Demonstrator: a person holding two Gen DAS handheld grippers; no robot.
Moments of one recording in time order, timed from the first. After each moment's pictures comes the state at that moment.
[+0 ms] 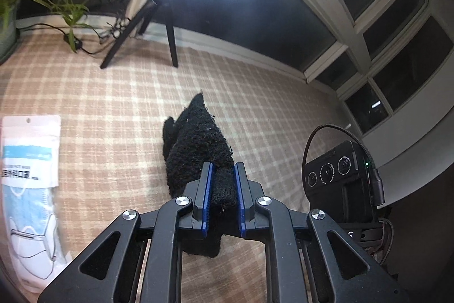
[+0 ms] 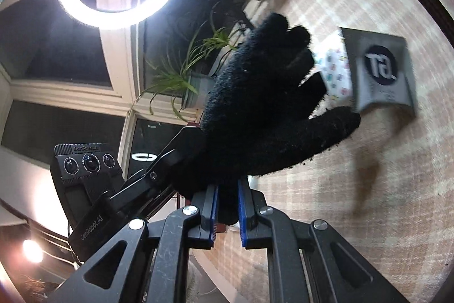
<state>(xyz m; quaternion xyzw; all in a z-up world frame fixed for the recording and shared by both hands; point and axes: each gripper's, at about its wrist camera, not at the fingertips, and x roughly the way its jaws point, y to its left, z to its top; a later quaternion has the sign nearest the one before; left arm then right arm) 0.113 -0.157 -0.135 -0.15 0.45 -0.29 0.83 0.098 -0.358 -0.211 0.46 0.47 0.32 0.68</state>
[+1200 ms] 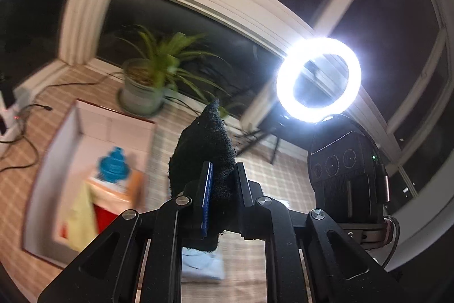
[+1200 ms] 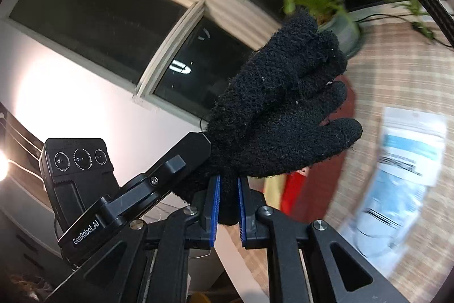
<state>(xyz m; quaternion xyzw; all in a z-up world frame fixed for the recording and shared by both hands) 0.029 0.113 -0.047 -0.23 0.30 -0.10 0.92 0.119 -0.048 -0.083 0.25 0.48 0.51 0.67</state>
